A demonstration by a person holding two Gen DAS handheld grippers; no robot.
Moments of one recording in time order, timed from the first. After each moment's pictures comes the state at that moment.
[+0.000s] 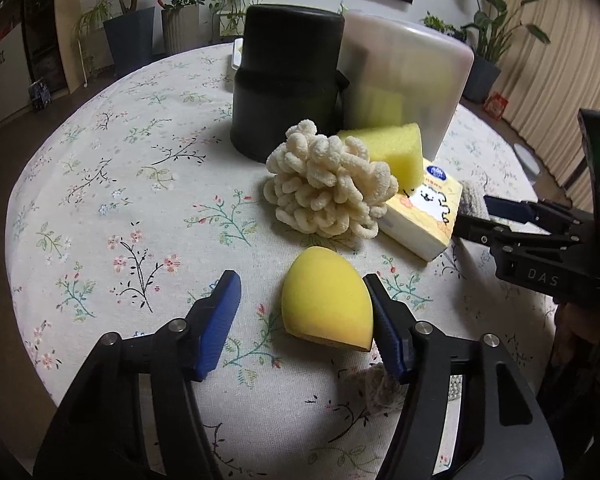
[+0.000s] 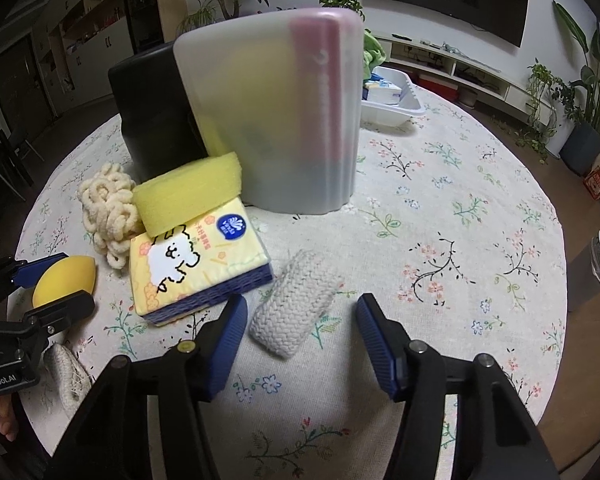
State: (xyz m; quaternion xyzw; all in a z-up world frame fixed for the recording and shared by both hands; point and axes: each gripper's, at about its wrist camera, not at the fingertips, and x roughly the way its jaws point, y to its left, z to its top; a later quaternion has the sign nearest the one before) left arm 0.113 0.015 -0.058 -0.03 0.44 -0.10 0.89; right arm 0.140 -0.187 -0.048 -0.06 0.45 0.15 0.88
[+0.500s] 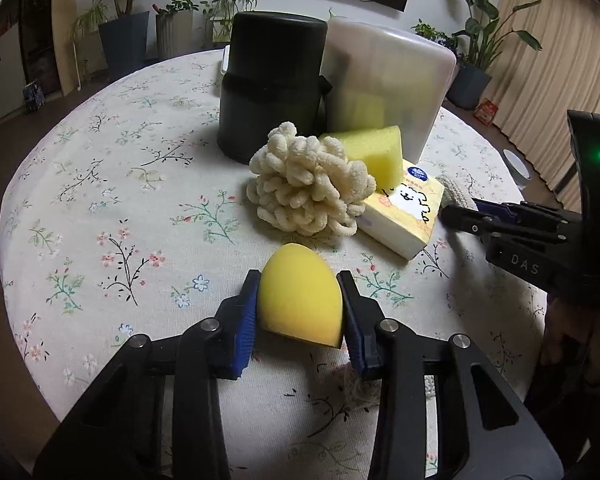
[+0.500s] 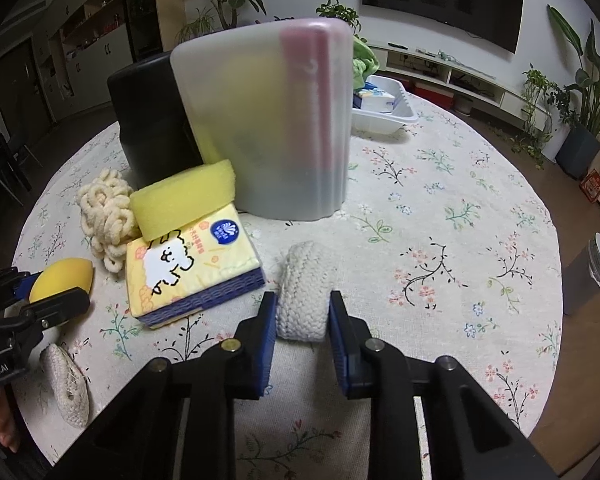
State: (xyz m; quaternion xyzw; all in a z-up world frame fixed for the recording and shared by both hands) left arm 0.105 0.008 -0.056 -0.04 0.43 -0.11 0.90; right arm 0.137 -0.191 -0.046 -0.06 0.43 0.14 0.89
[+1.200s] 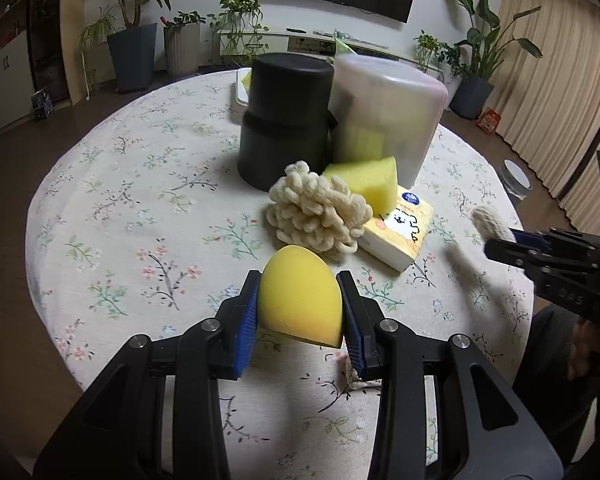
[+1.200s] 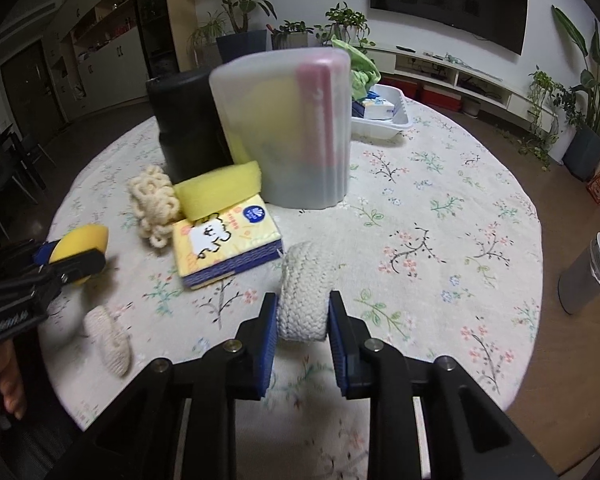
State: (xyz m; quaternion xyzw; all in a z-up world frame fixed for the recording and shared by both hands) left arm 0.092 0.024 -0.024 -0.04 0.41 -0.10 0.91; right arm 0.101 -0.208 -0.014 -0.05 0.43 0.17 0.88
